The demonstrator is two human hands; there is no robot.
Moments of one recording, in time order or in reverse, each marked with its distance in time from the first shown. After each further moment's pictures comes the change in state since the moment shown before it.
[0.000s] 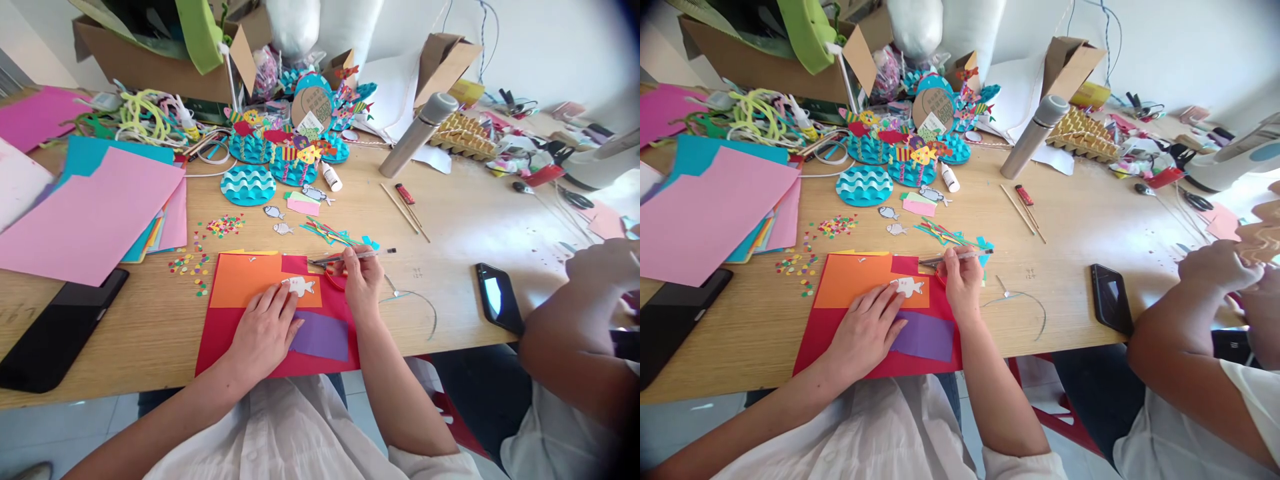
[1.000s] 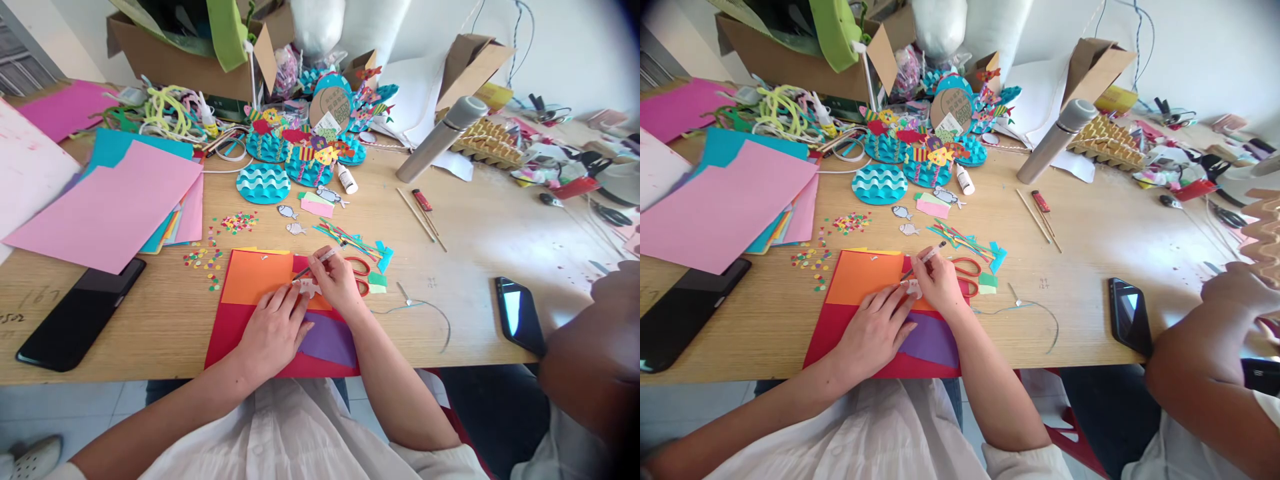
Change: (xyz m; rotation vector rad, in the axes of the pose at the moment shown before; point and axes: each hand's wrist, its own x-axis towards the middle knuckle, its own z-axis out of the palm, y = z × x) left_hand 0.001 0.000 -0.004 -0.026 -0.040 -0.015; right_hand -0.003 0.008 0.033 -0.311 -0.523 0.033
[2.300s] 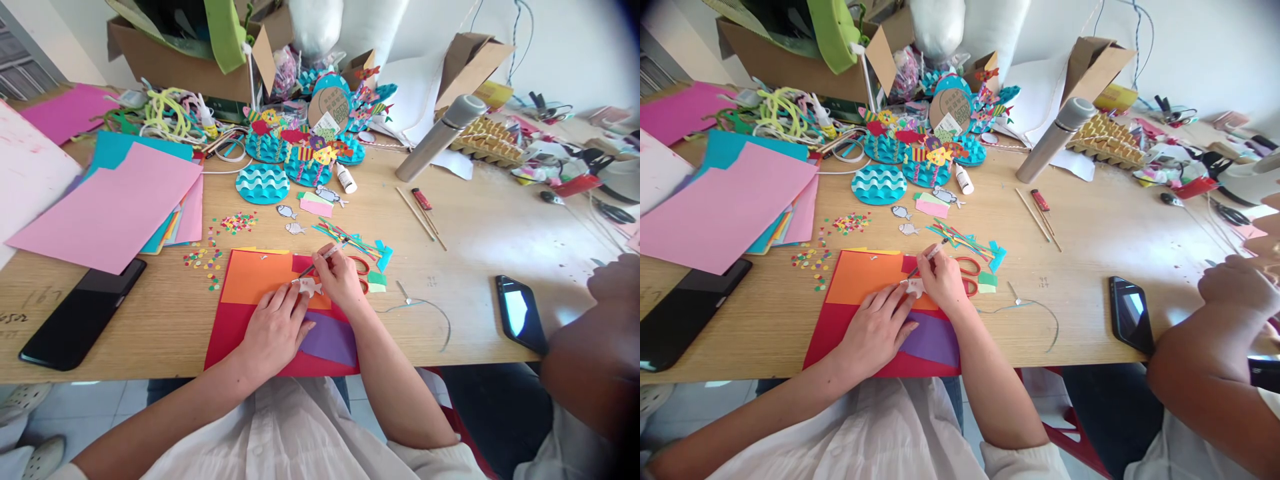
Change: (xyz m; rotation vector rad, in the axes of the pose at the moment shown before) left_hand 0.003 0.003 0.001 0.037 0.021 -0.003; right_hand 0.002 0.001 -0.007 -0.154 0.062 -0.004
